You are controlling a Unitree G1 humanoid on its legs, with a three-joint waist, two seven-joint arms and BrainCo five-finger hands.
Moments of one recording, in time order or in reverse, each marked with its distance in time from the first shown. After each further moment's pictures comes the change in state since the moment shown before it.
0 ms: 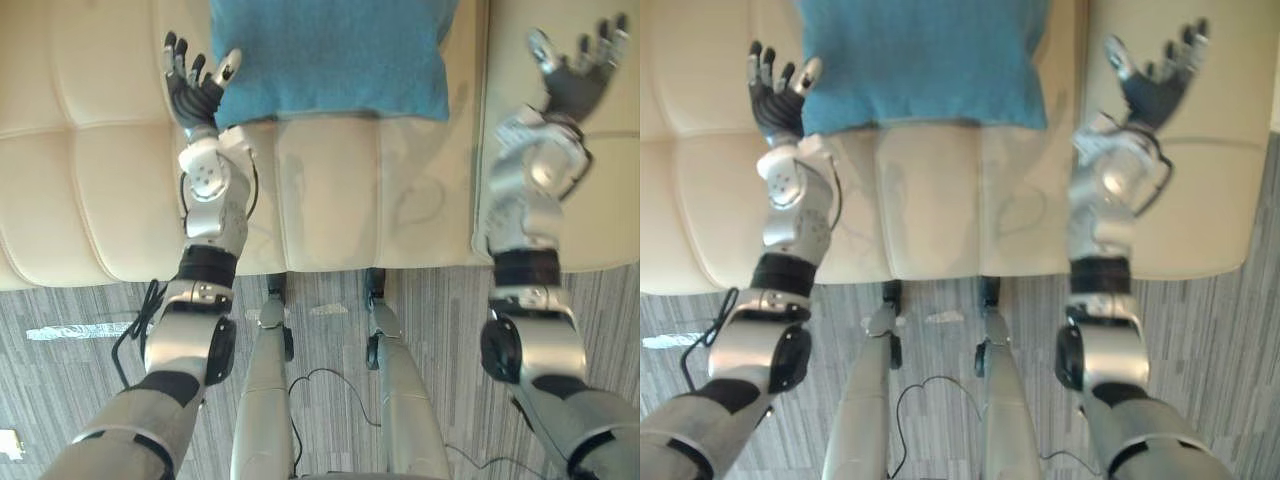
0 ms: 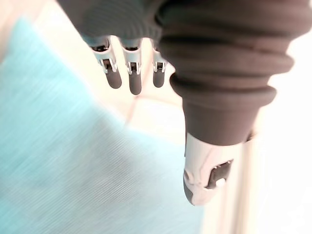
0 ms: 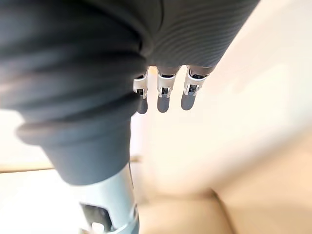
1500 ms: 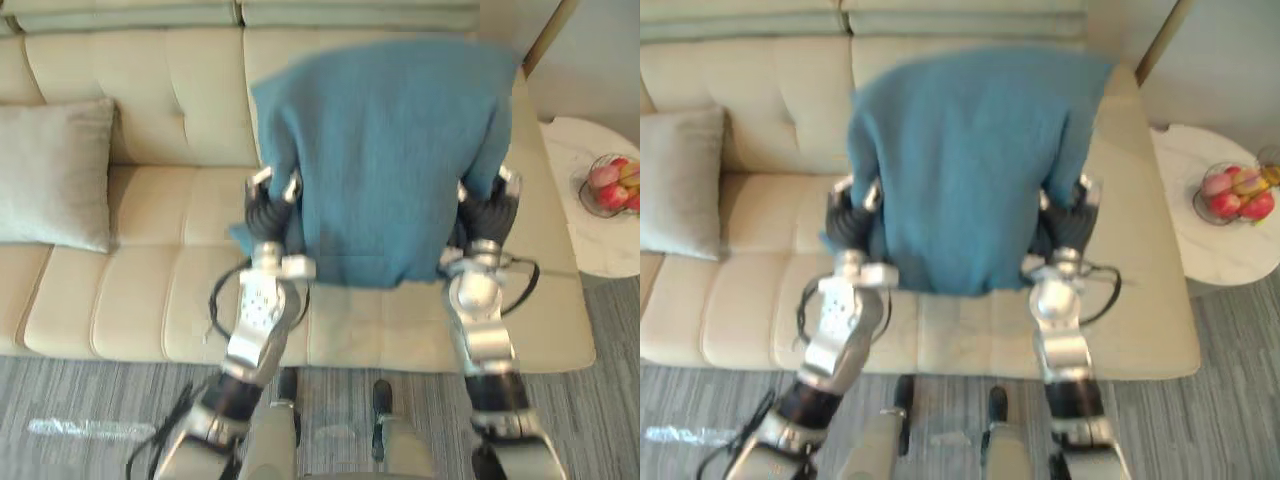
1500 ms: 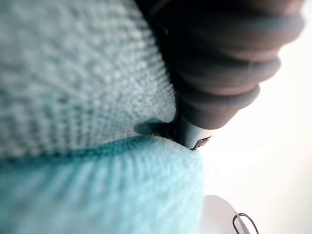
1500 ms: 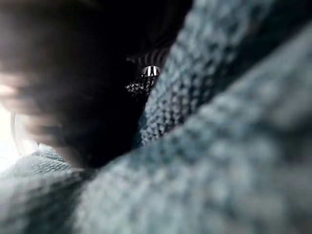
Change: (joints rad) left arm 0.178 -0.101 -0.398 -0.362 0.094 -0.028 0.146; right arm 0.083 0.133 0.358 -0.112 -0.391 0.053 -0.084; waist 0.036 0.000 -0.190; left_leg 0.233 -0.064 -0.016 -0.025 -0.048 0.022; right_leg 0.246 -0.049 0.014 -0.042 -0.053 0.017
